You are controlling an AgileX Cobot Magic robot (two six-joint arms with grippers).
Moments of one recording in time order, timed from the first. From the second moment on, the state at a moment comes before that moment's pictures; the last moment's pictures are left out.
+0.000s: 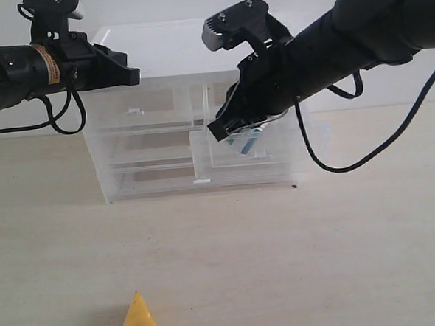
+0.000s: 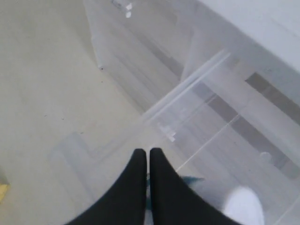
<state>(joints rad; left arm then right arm) -0.24 1.86 -1.29 0.90 -0.26 -0.74 0.49 1.73 -1.31 0.69 0.49 -0.94</state>
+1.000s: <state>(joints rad) -0.24 1.86 -1.29 0.90 -0.25 -0.74 0.65 1.56 -1.31 0.07 0.99 -0.22</state>
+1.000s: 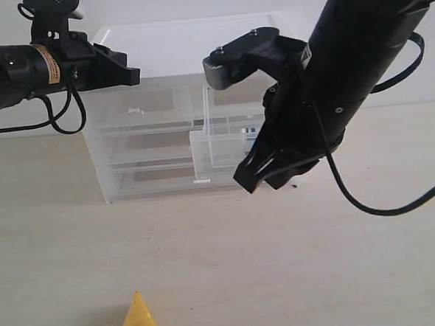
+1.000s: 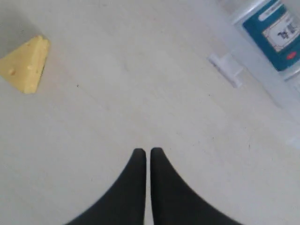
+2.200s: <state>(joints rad) -0.24 1.86 -1.29 0.90 -0.25 -0.74 0.61 1.69 -1.31 -0.30 0.39 0.11</state>
